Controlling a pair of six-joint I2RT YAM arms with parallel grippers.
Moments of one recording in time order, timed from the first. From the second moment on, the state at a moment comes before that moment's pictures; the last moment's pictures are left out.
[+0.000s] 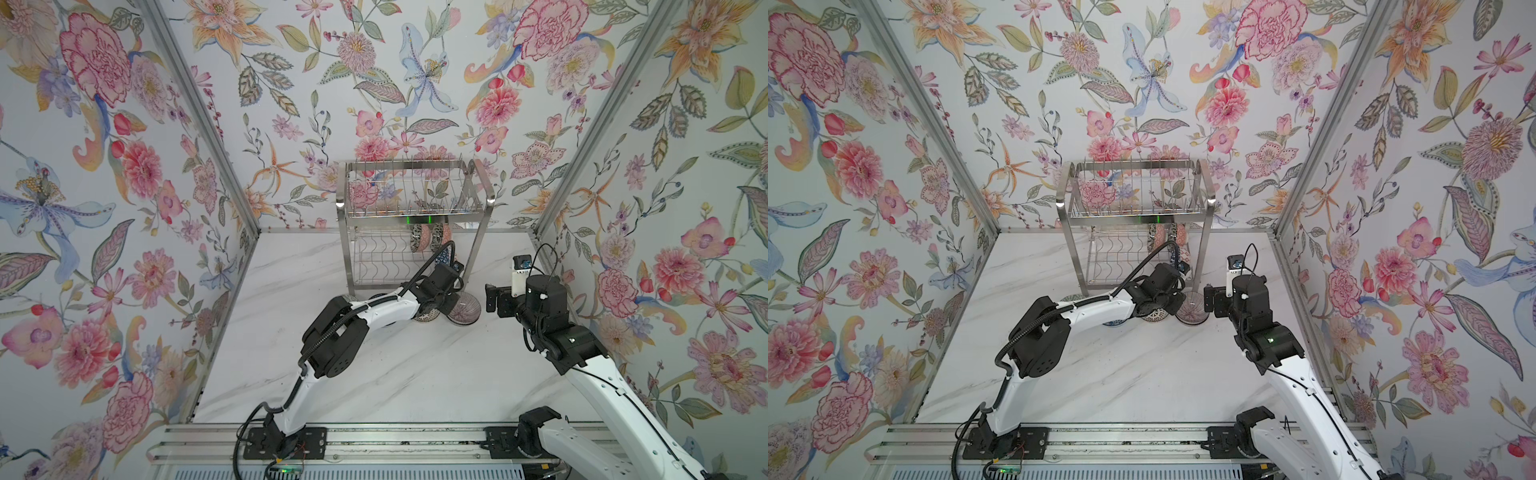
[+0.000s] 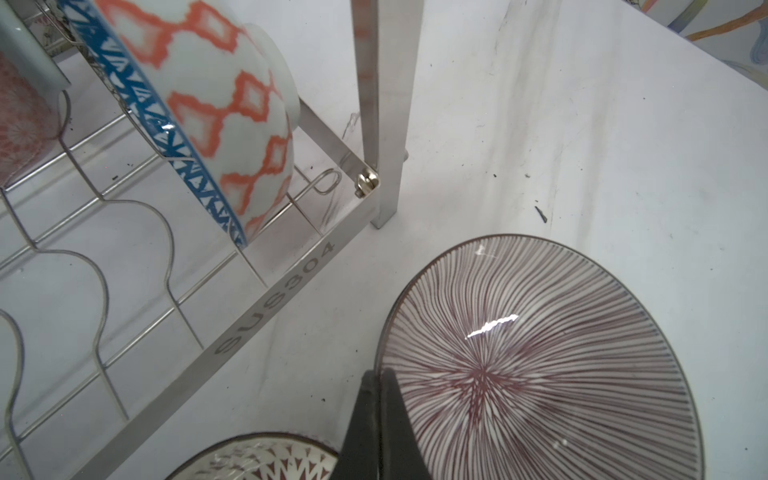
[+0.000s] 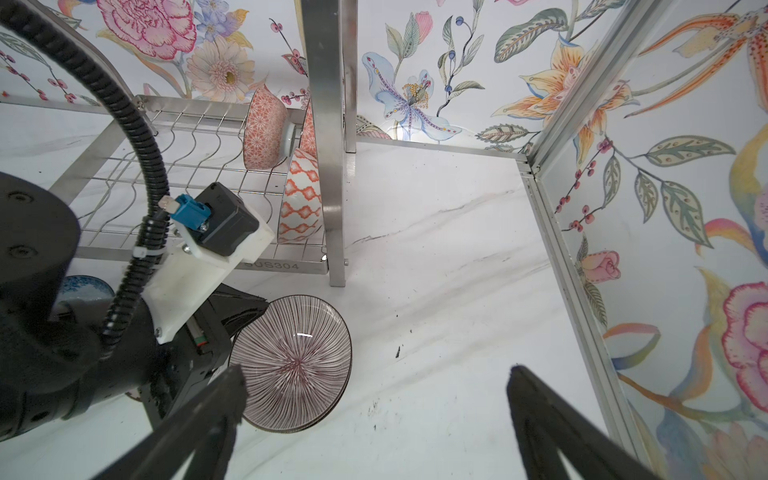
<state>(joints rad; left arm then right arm) -0.90 2.21 1.72 -0.28 -0.09 -0.11 0.33 0.89 0.86 -0.47 0.25 0.05</state>
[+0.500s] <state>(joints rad) -0.90 2.20 1.77 -0.33 -0.11 -0.07 0.33 0.89 0.86 -0.47 0.24 0.05</state>
